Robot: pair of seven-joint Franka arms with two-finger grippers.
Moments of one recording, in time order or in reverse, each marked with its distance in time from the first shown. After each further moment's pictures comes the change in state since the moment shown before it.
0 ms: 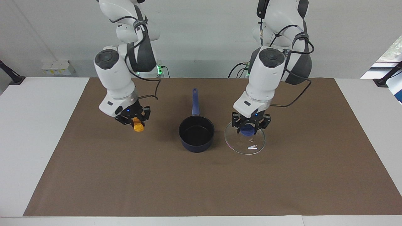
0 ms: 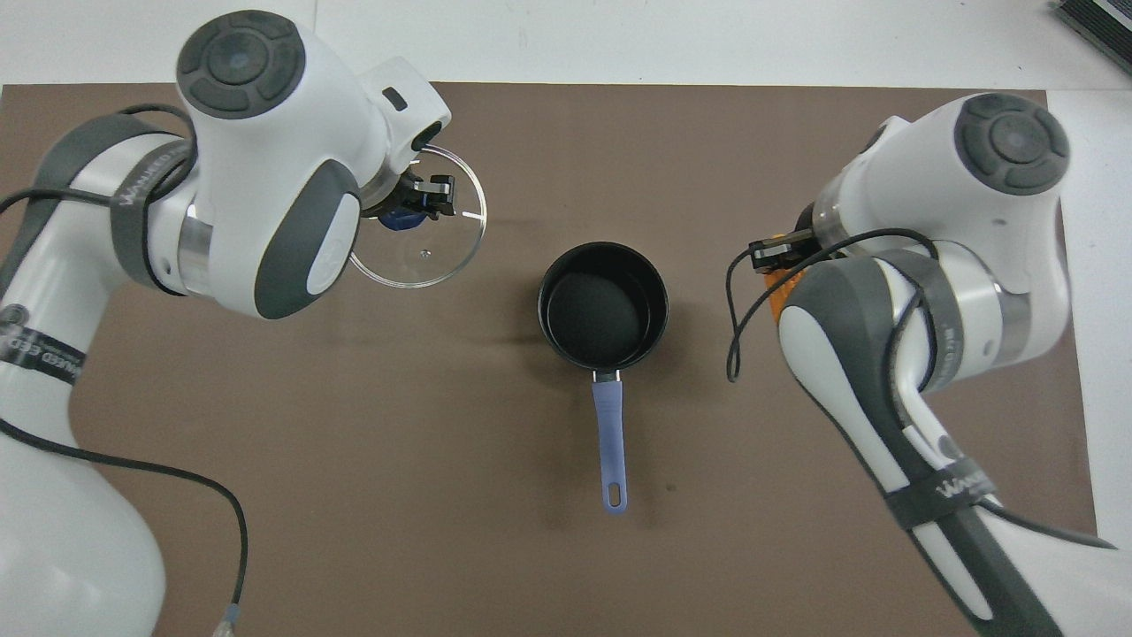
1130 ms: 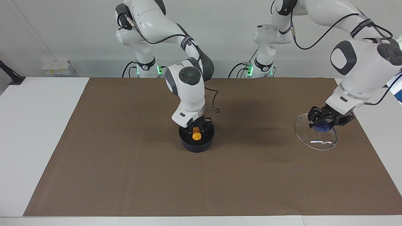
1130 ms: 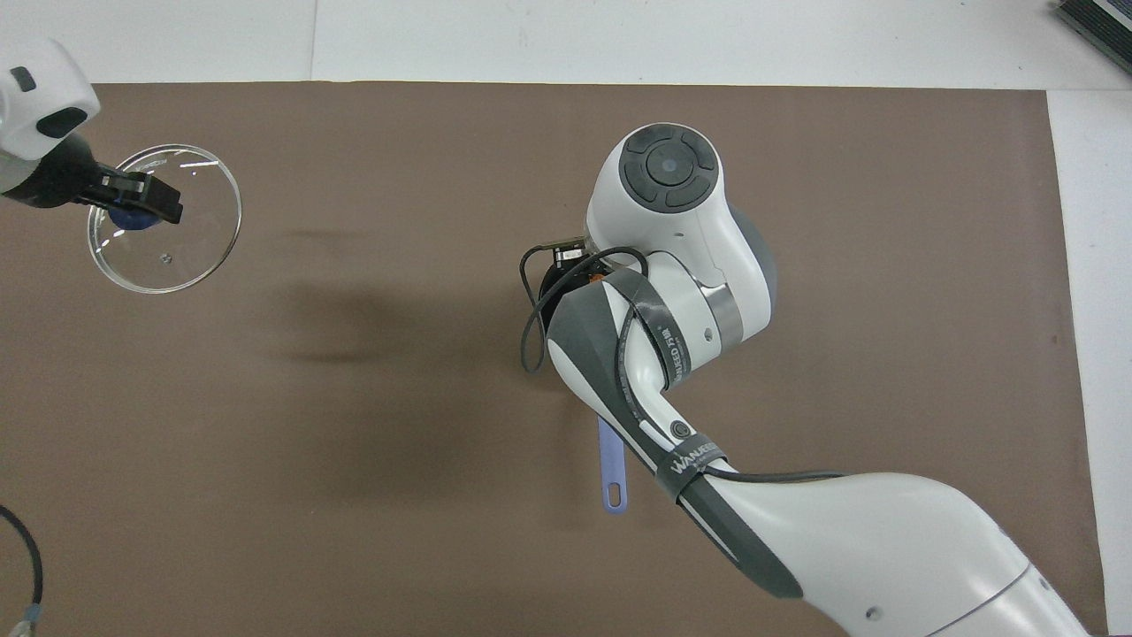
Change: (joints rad) left arm 0.384 -0.139 0.003 -0.096 -0.032 -0.122 0.489; right arm 0.230 0.296 0.000 0.242 0.000 0.033 0.279
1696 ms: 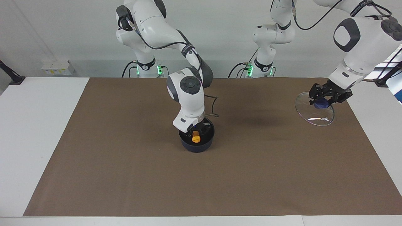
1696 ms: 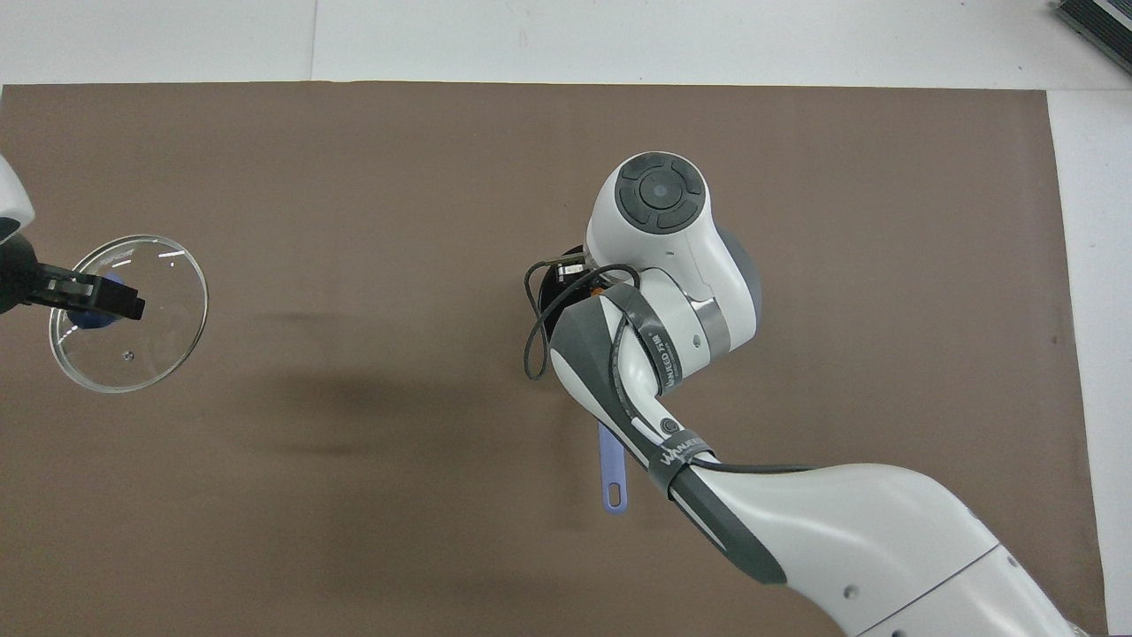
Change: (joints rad) left arm 0.017 -0.265 0.006 -0.331 0.015 -0.007 0.004; right arm -0.001 0.008 -0.001 -0.071 0.000 0.073 0.000
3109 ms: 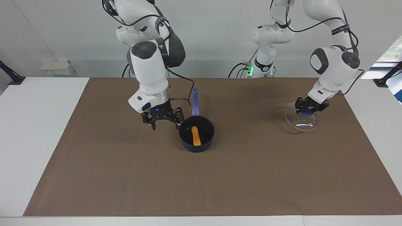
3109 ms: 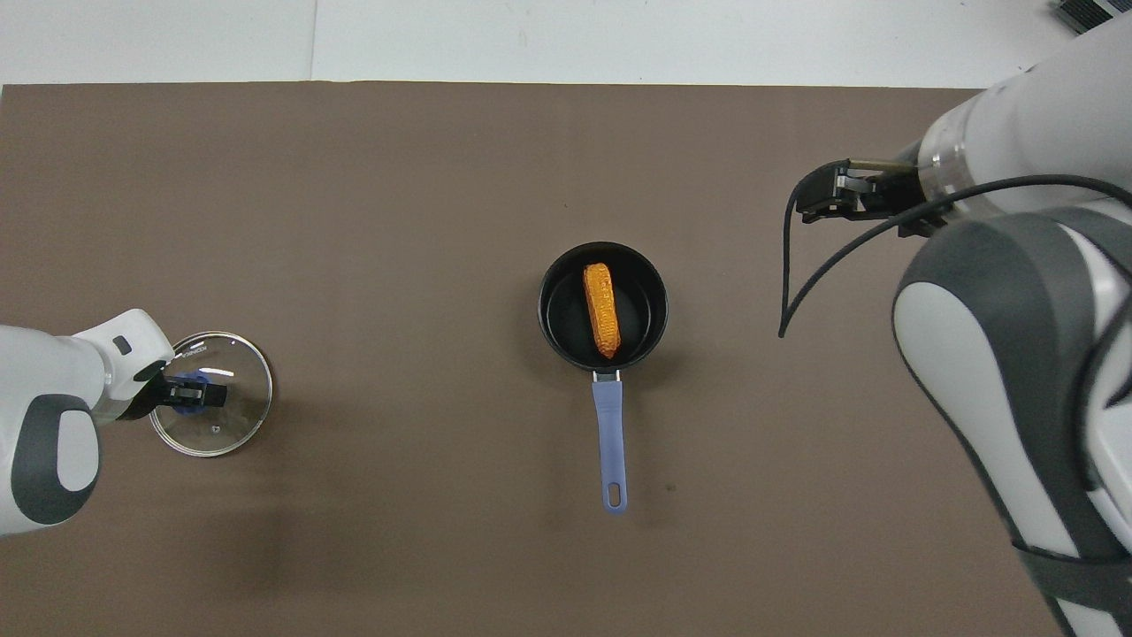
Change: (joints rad) left arm 0.045 -0.035 0.000 -0.607 0.014 0.604 0.007; right arm -0.284 -0.414 -0.025 0.016 -0.004 -0.354 -0.055
